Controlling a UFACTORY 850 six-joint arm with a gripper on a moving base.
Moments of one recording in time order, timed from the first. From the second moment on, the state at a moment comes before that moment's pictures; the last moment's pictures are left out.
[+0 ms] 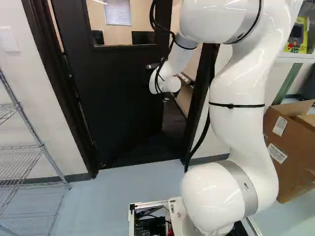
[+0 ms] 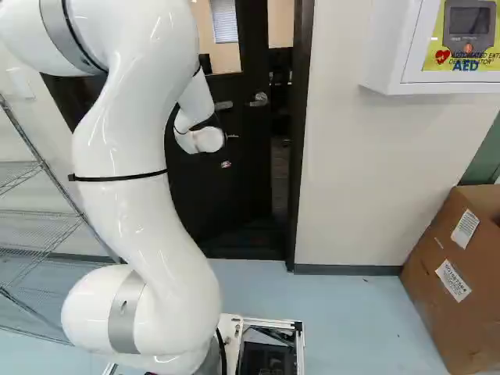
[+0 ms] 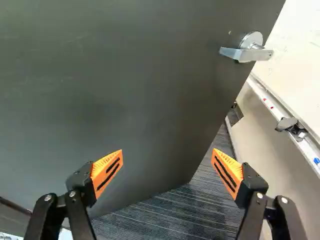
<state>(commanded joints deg) 5.1 -20.8 -52.3 -9.5 39.0 0.0</state>
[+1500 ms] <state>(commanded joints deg) 5.9 0.0 -29.0 3.3 39.0 0.0</state>
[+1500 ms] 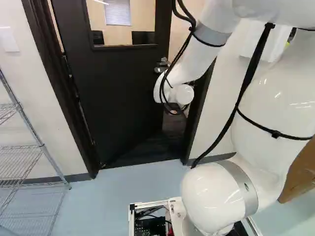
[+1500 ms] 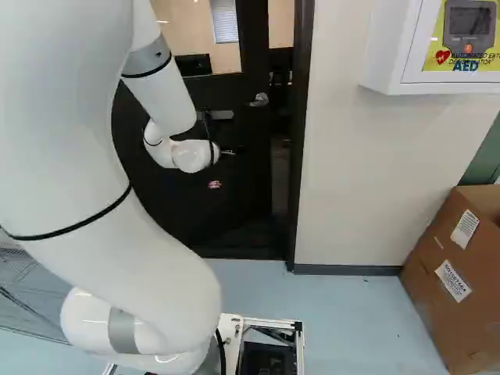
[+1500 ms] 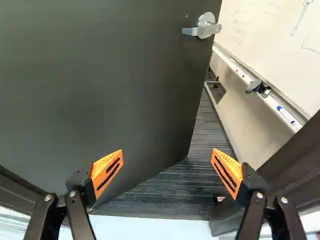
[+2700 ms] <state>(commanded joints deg) 5.4 4.6 -24.4 4.3 39.0 0.0</state>
